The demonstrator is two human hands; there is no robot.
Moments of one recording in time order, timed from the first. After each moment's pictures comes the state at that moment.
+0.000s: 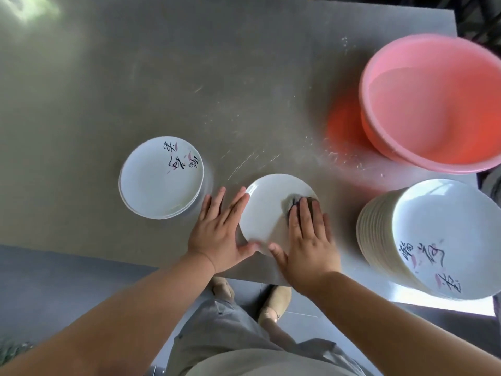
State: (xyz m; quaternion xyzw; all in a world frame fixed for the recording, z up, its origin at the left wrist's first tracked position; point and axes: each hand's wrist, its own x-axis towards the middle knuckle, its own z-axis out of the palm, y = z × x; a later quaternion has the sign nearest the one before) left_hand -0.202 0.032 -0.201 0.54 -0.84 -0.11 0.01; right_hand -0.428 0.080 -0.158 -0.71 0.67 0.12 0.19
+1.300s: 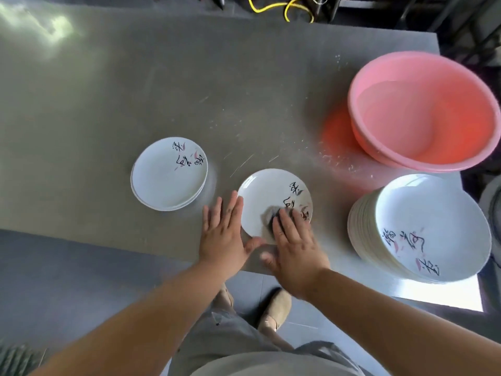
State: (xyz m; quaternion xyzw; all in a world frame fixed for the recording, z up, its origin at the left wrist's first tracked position) left_hand -0.225 0.072 -0.196 0.63 -0.77 -0.12 0.02; right_hand -0.425 0.107 -0.144 -0.76 0.60 0.12 0.24
